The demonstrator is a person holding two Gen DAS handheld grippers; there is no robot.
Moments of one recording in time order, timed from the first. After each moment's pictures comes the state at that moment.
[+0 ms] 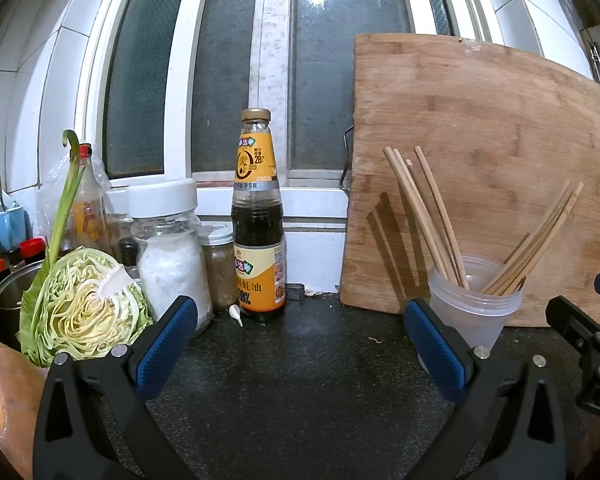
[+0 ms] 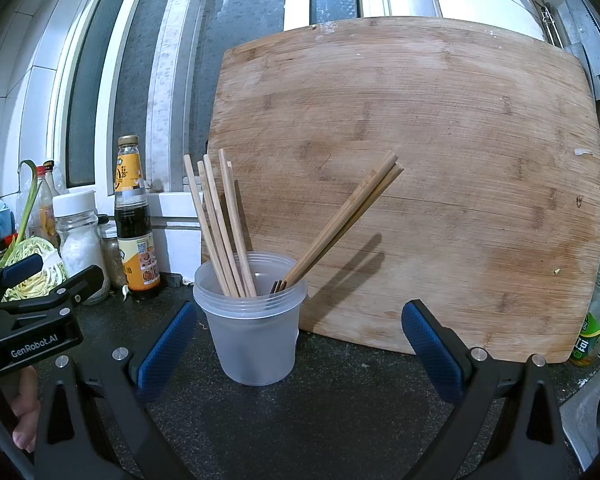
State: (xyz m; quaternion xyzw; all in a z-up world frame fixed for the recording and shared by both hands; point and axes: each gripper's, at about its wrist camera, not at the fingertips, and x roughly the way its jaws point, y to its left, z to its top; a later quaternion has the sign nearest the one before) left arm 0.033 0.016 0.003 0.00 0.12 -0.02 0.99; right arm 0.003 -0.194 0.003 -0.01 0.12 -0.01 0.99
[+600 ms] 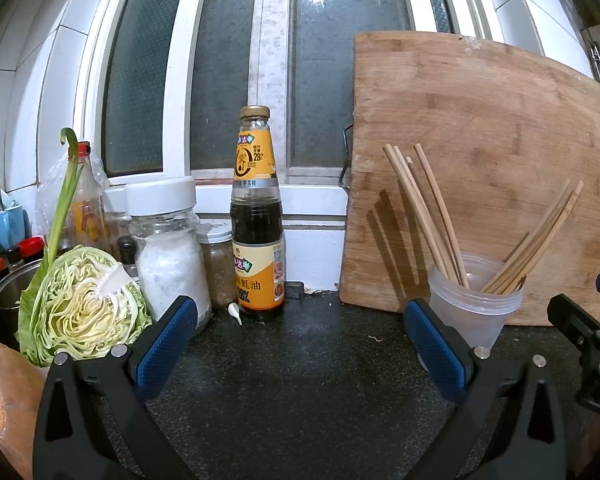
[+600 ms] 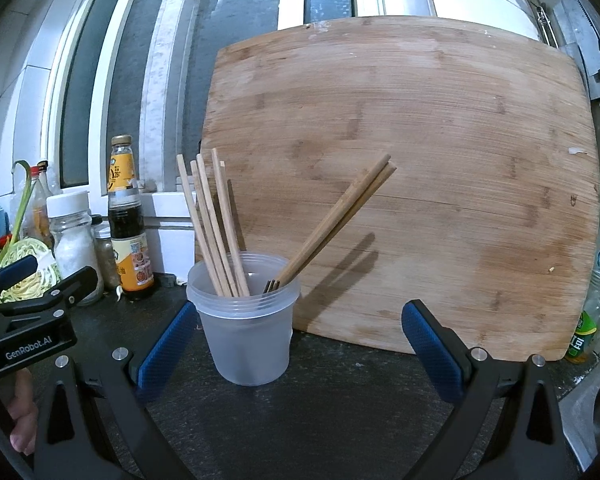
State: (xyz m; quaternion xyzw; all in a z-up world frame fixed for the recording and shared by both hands) left arm 0.035 0.016 0.002 0.00 0.13 -0.02 0.99; right arm 0.002 -0.195 0.003 -0.01 0.12 -0.02 0.99
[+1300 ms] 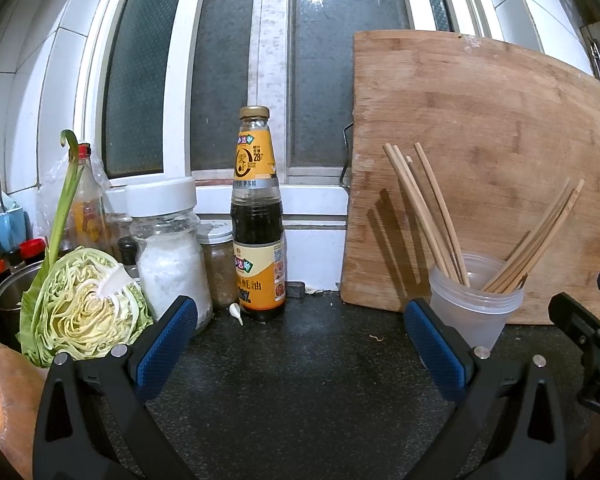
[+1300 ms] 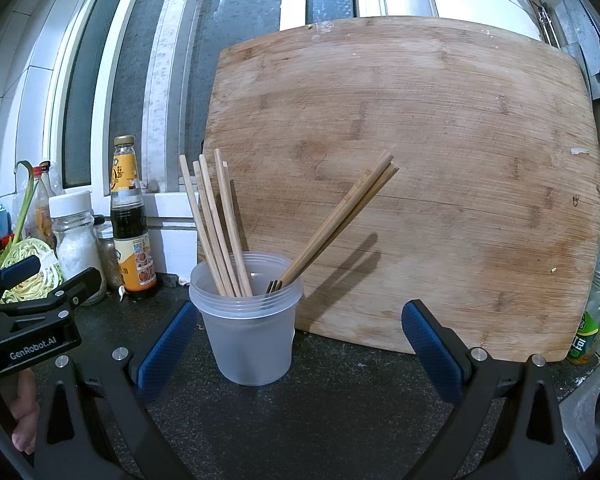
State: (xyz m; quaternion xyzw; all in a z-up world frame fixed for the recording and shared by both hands) left arm 0.034 0.015 0.002 0.00 0.12 -0.02 0.99; right arm 0.002 -0.194 0.003 -0.01 0.12 -0.02 0.99
